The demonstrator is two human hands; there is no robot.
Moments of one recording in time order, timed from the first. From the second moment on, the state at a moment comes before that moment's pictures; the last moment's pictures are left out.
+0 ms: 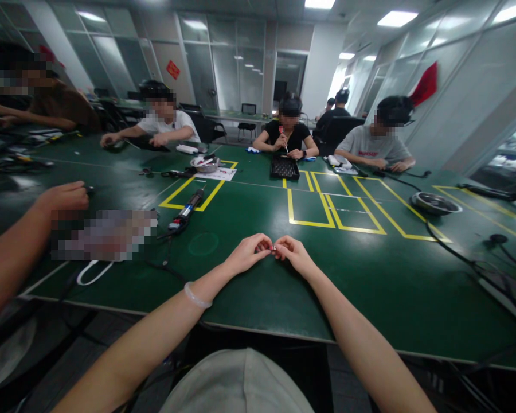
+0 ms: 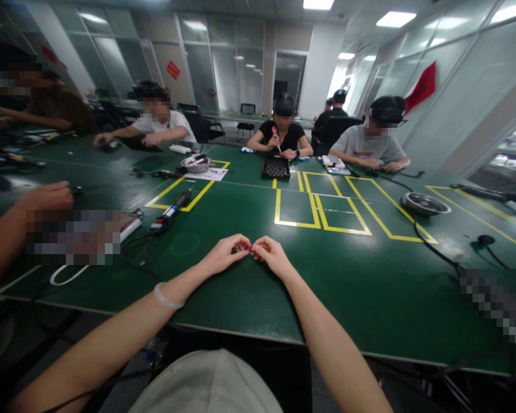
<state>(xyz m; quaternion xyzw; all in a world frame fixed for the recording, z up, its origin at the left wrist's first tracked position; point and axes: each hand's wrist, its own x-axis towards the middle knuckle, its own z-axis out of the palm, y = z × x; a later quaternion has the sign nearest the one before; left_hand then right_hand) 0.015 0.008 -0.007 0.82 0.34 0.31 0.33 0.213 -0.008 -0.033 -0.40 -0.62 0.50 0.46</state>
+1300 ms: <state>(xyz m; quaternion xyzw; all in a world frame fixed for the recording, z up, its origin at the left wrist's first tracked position) 0.012 0.003 0.000 0.87 0.35 0.27 0.20 0.216 -0.003 -0.045 -0.42 -0.68 0.42 0.43</state>
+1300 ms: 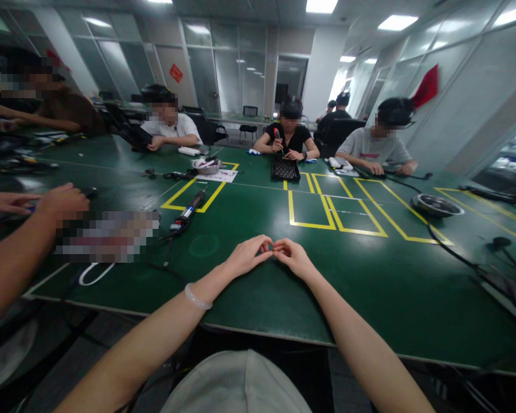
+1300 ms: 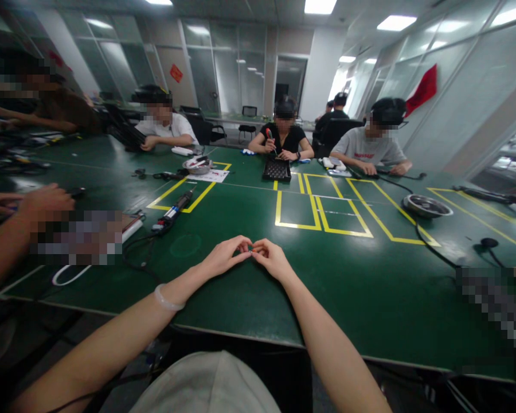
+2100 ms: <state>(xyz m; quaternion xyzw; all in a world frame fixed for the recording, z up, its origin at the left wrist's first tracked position) -0.143 0.085 -0.001 0.71 0.71 0.03 0.02 0.216 -0.006 -0.034 -0.47 -0.71 0.35 0.40</state>
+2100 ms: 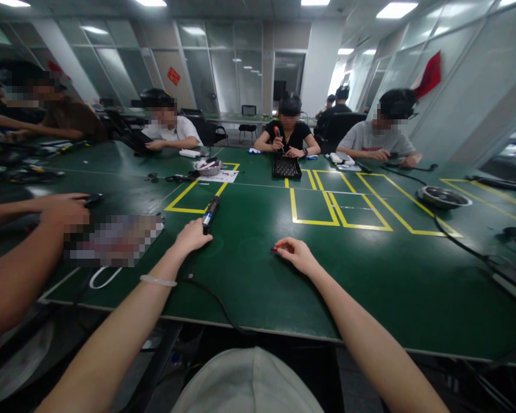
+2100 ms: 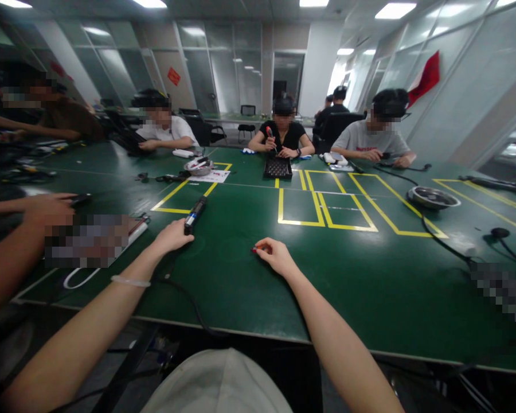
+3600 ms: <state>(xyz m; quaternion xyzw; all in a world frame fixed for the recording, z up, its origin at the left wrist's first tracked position) 0.030 -0.002 -0.003 0.83 0.52 0.15 0.13 0.214 -0.009 -0.031 -0.44 -0.77 0.22 0.40</state>
